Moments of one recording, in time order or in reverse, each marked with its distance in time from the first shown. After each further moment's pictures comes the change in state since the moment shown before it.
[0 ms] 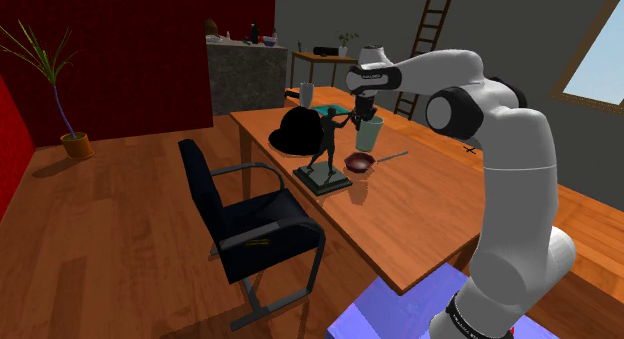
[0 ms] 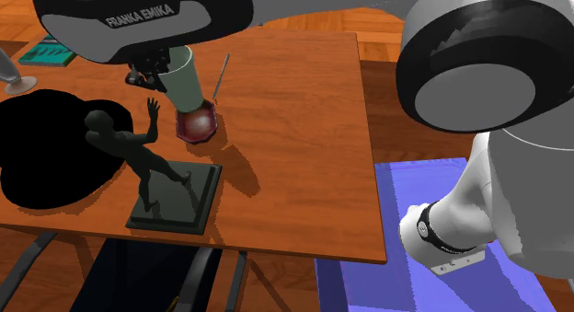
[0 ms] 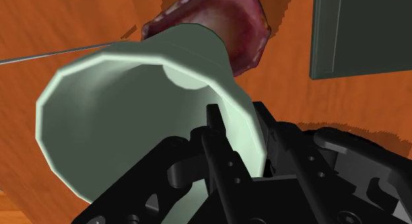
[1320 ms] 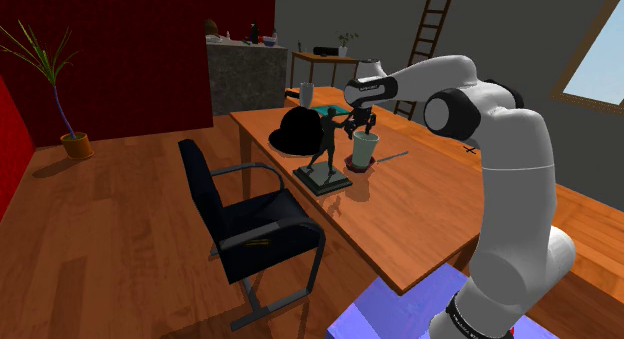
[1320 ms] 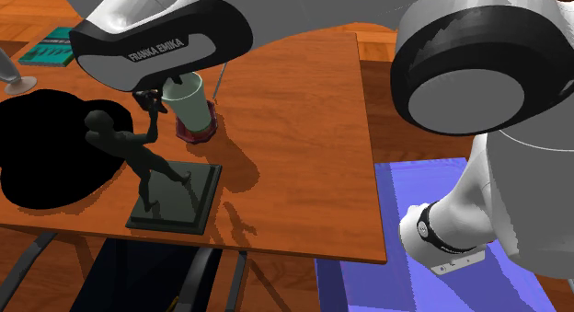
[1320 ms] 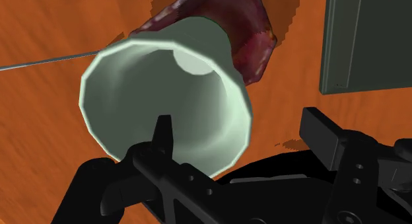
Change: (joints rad) arm 0.002 0.016 0.001 -0.094 -0.003 0.111 0.014
